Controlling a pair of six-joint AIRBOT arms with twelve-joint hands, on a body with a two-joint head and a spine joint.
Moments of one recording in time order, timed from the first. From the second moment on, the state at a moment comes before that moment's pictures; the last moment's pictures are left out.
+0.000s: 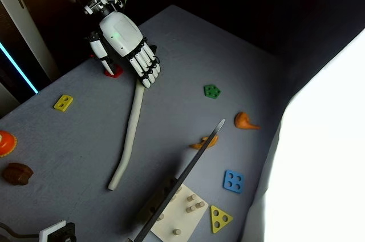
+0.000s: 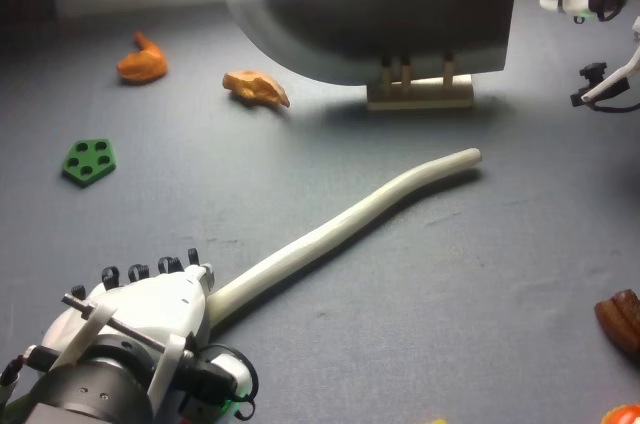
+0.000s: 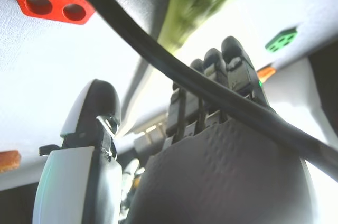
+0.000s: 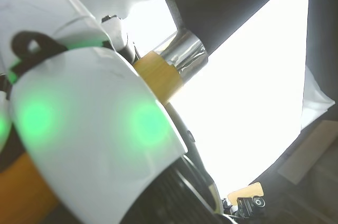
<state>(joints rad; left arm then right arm) 0.71 -1.08 0.45 1.39 1.28 -1.15 -0.44 -1.37 1.77 0.20 0.51 -0.95</state>
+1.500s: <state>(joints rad) 0.79 -1.08 0.40 1.44 1.28 -1.17 -0.35 -1.01 1.09 0.67 0.75 -1.58</state>
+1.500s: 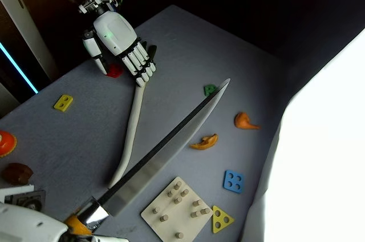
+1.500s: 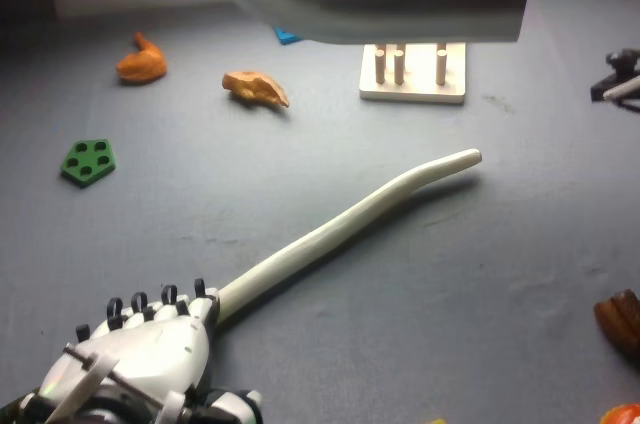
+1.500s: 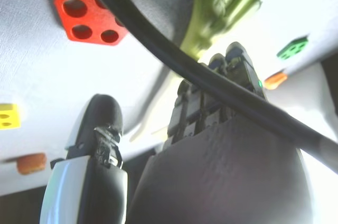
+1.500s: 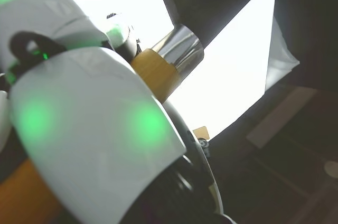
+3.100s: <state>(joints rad) 0.89 -1.14 0.40 1.56 1.33 -1.22 -0.54 -1.18 0.77 1.02 1.25 -1.95</state>
